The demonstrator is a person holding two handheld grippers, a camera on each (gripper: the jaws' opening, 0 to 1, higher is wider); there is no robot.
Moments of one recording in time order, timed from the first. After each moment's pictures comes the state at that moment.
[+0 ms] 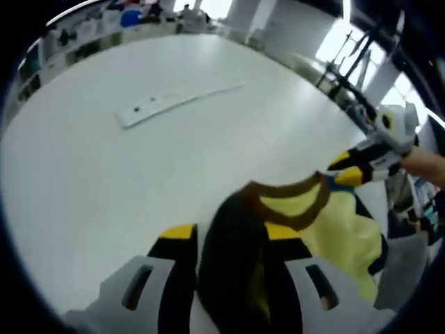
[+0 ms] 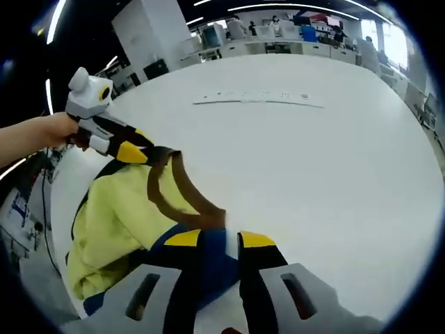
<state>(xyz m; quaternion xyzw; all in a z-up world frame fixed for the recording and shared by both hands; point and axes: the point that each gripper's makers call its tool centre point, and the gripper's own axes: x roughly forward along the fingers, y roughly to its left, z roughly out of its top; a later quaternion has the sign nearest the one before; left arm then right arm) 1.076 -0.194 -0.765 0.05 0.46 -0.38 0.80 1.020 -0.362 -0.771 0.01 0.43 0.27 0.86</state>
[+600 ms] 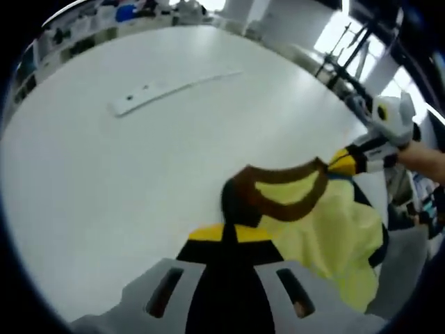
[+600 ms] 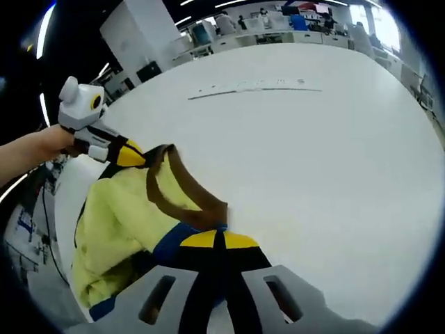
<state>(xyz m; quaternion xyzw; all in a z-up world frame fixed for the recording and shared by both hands) 1.064 -0.182 -0.765 0.06 0.48 -0.38 0.79 1.015 -0.356 -0.780 0.04 0.44 0.26 0.86</state>
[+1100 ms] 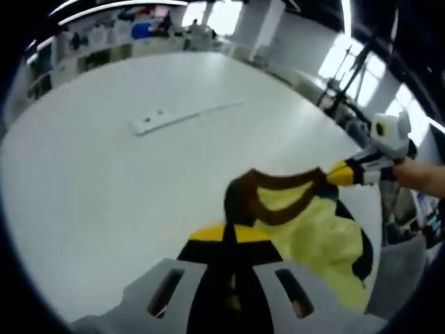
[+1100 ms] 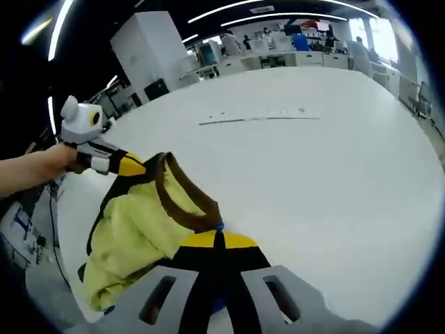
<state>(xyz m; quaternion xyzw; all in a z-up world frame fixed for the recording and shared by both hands) 1.052 -0.174 -0.719 0.02 0.40 -0.36 0.84 1.013 -0.355 -0.730 0.04 0.36 0.27 0.89</state>
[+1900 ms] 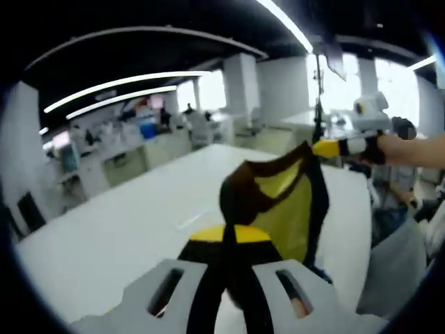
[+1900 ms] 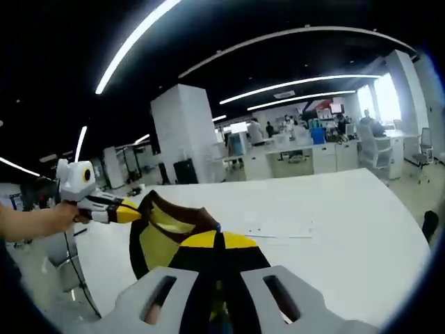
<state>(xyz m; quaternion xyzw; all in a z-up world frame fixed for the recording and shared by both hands) 0.940 -0.156 -0.492 0.12 0.12 -0.34 0.92 0.938 -0.342 -0.480 0.07 0.08 0.30 0.95</state>
